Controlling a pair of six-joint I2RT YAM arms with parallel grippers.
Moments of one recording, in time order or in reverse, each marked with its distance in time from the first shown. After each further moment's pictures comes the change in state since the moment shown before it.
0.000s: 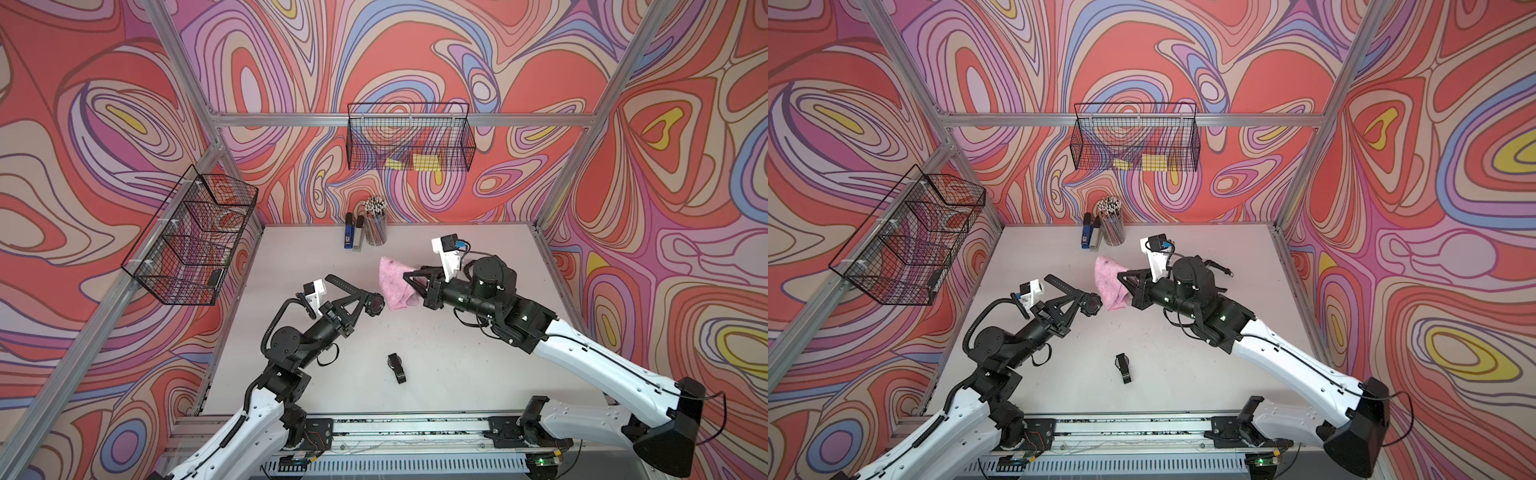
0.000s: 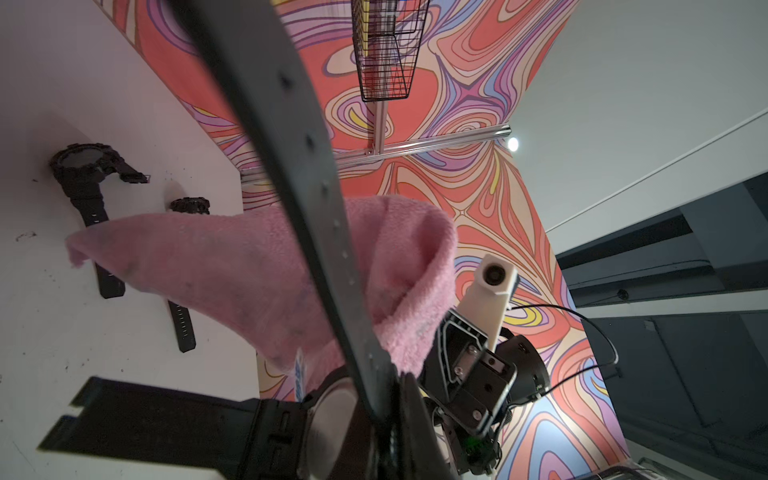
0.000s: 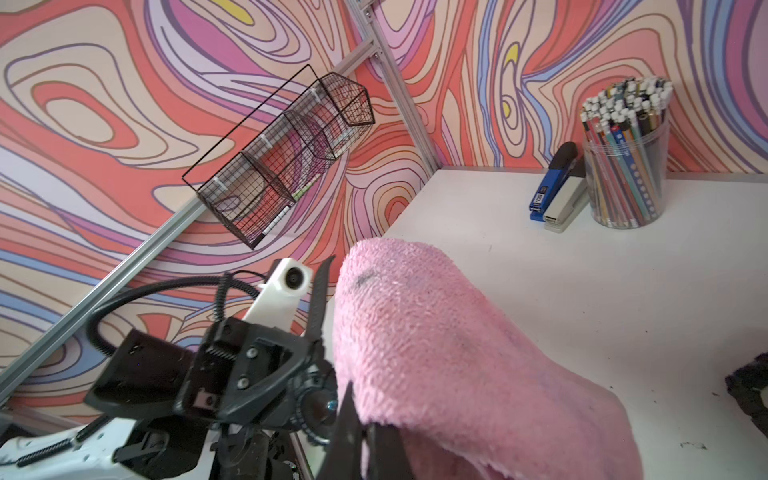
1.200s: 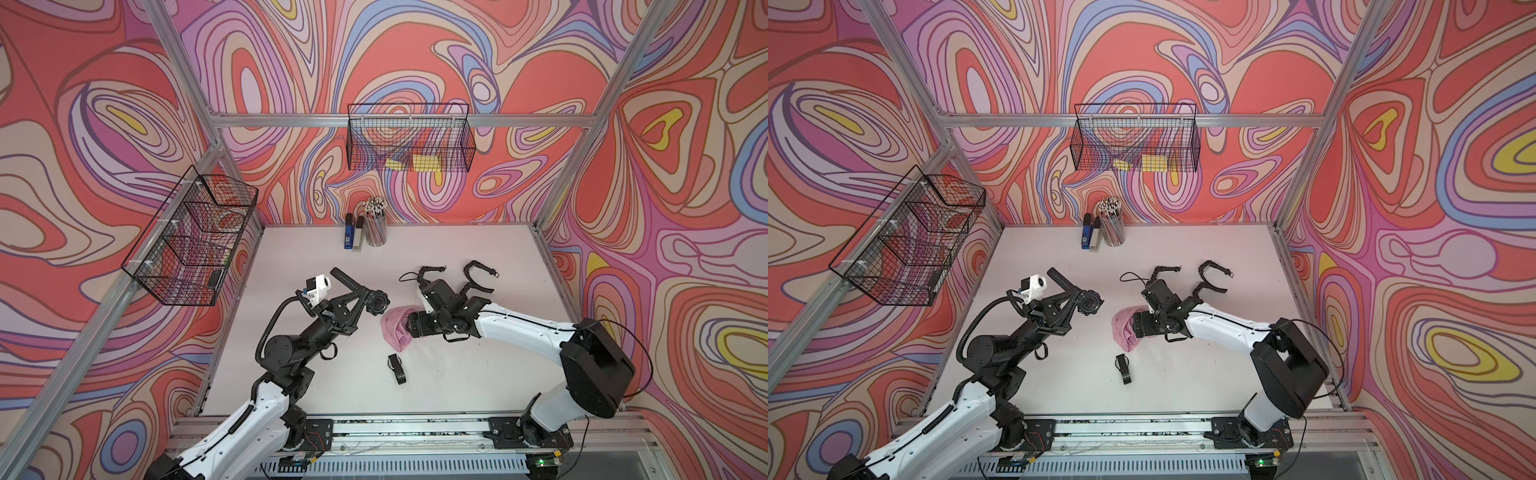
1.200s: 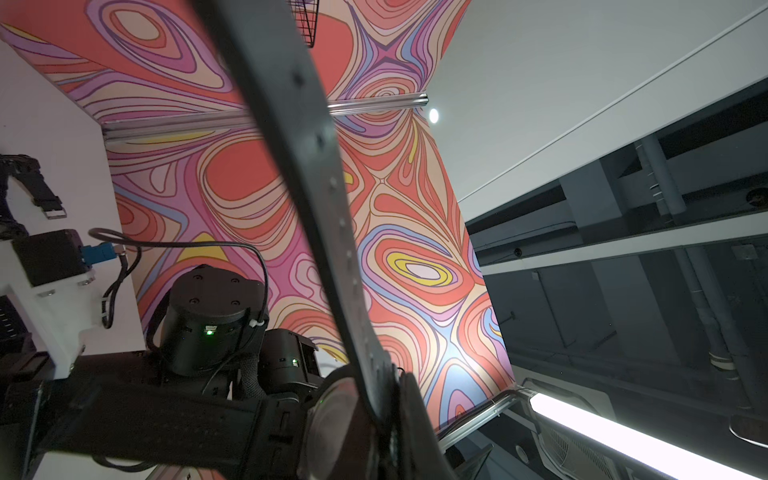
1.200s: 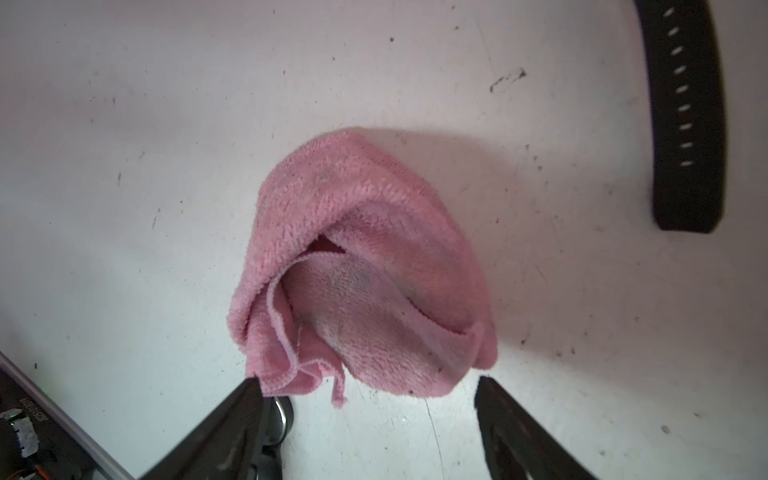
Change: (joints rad) left arm -0.005 0.044 -0.040 0.347 0.077 -0.190; right arm -0.078 0.449 -0.095 -0.324 0.111 0.011
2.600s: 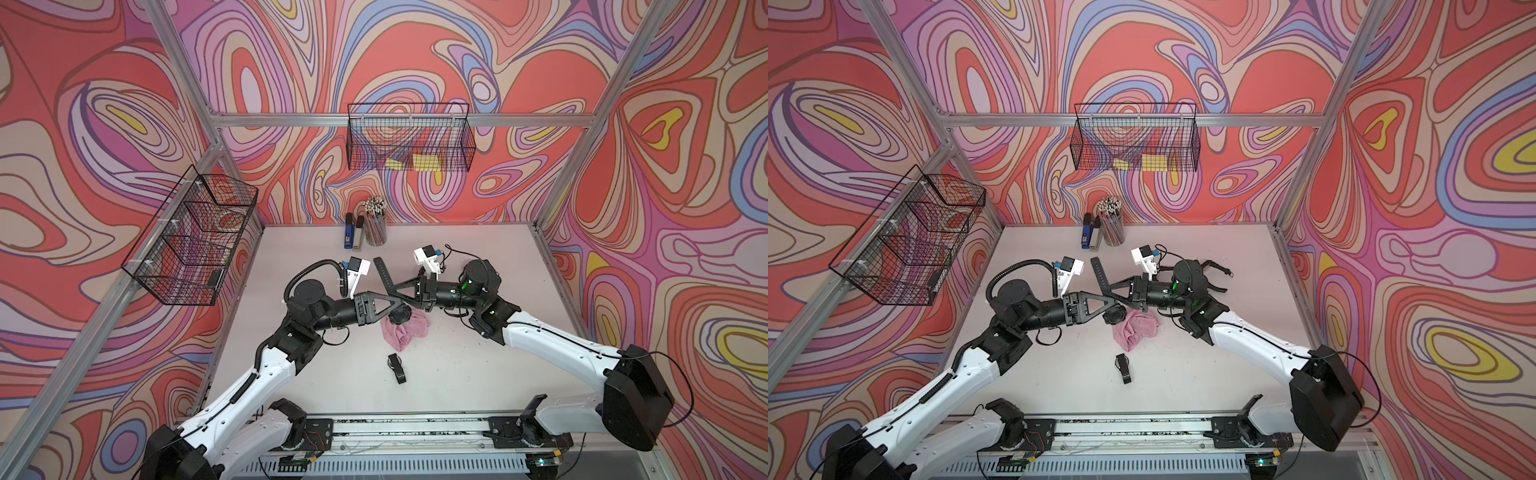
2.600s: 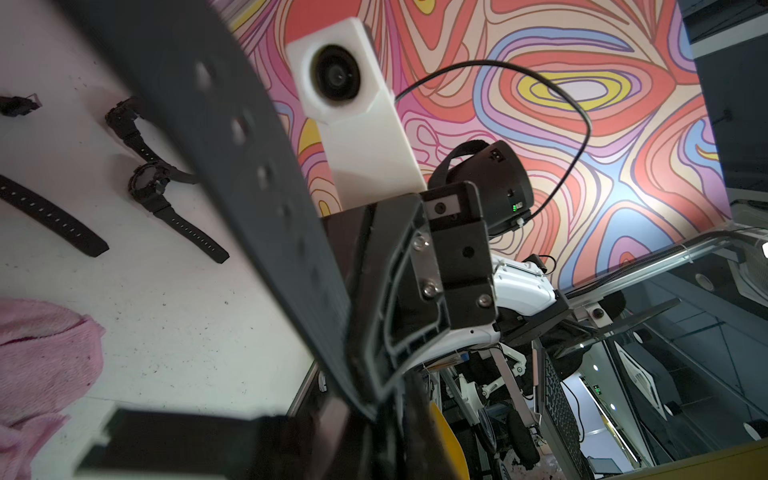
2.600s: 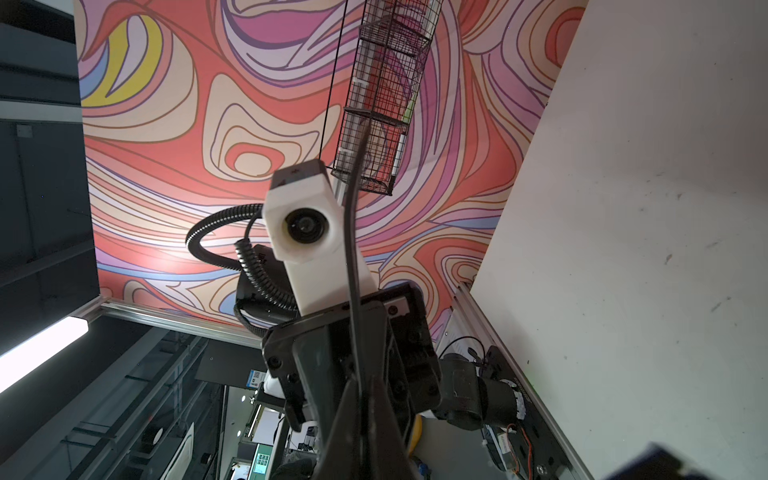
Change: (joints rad) left arm -0.018 0.233 0.407 -0.671 0.440 0.687; right arm -0.060 -0.250 -0.091 0.902 -0.689 0.763
